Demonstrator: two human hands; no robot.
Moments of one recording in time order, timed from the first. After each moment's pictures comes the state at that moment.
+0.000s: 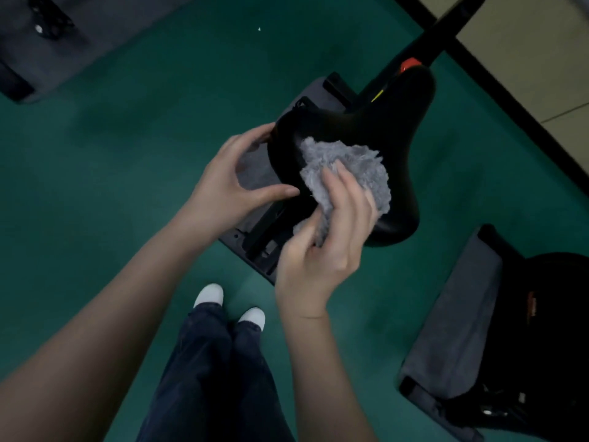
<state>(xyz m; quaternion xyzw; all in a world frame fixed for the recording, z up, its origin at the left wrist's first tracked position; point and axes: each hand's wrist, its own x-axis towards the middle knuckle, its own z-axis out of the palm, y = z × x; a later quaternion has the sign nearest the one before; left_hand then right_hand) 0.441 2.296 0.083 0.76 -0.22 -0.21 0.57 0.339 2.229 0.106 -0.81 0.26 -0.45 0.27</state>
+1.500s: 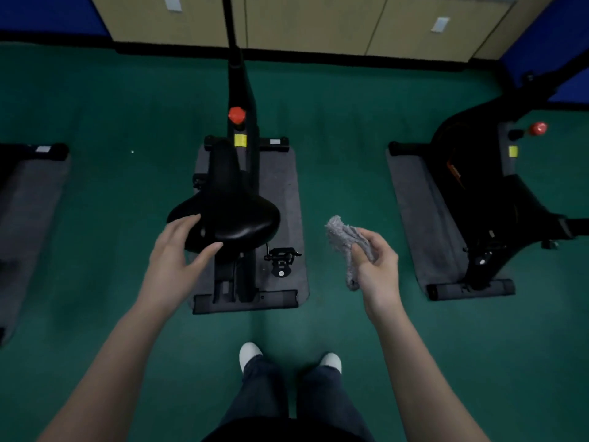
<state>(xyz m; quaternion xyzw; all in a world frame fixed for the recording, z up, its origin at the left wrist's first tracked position) 0.420 2.287 0.194 0.81 -0.44 -0.22 0.32 0.156 2.165 0.211 -0.52 0.60 -0.33 0.51</state>
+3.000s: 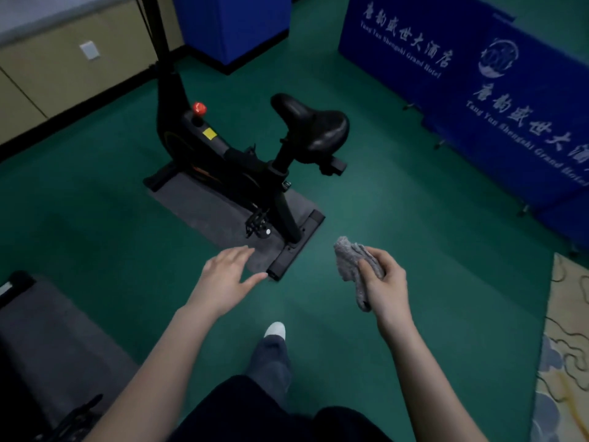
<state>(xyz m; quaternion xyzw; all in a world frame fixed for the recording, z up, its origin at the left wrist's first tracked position) -0.228 1.977 0.201 0.46 -0.86 -0.24 -0.02 -0.452 2.112 0.243 -0.24 0.79 -0.49 0.28</state>
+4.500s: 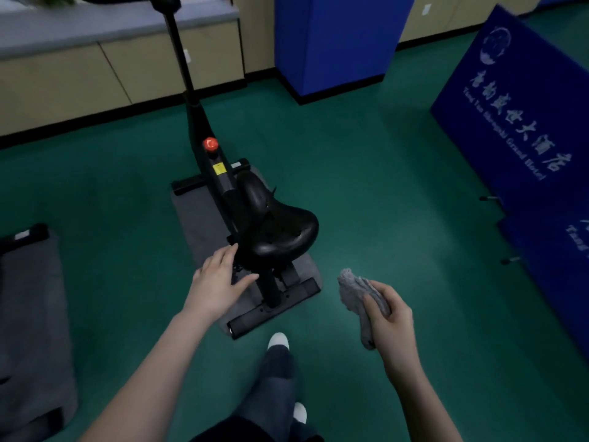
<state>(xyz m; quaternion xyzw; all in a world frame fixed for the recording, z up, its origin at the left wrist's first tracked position) -0.548 1.804 0.201 0.70 -0.67 -0.25 0.07 -0.826 1.871 0.231 -0.42 0.69 -0.43 0.40</state>
